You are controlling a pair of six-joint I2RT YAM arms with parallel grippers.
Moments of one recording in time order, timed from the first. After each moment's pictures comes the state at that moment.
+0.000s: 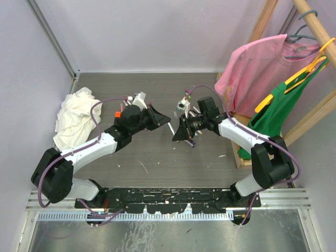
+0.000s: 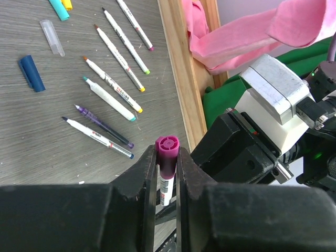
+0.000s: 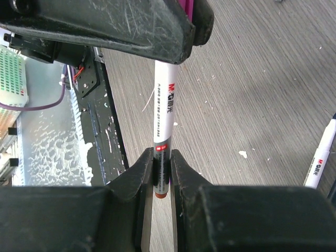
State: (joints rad) left arm -0.65 1.36 0.81 0.26 0.14 -0.98; right arm 0.45 1.50 0.95 -0.25 -0.95 0.00
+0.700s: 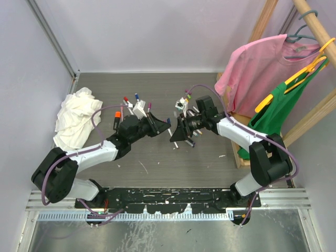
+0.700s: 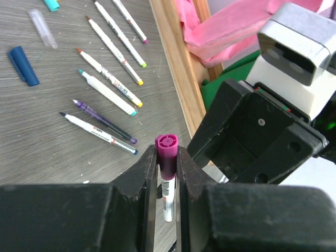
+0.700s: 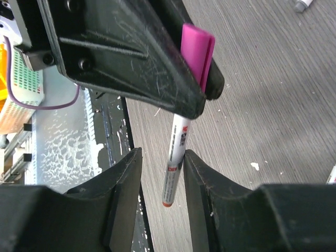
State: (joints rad) left arm -0.68 1.36 0.64 0.50 0.15 -0.96; right arm 0.46 1.53 0.96 -0.24 -1.00 0.02
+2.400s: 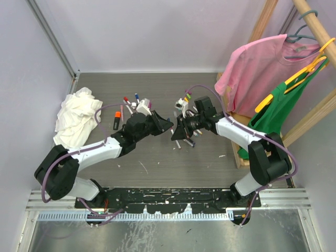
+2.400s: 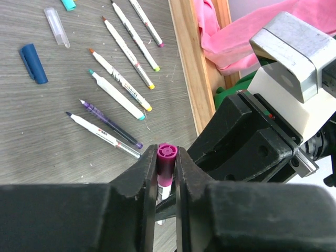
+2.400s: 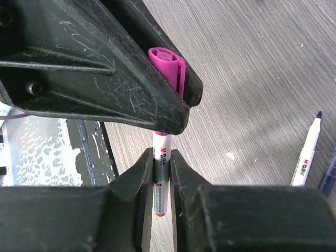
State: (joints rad) left arm -0.74 1.40 0.74 0.38 0.02 -0.98; right arm 0.47 1.54 0.97 -0.25 -0.87 0.01
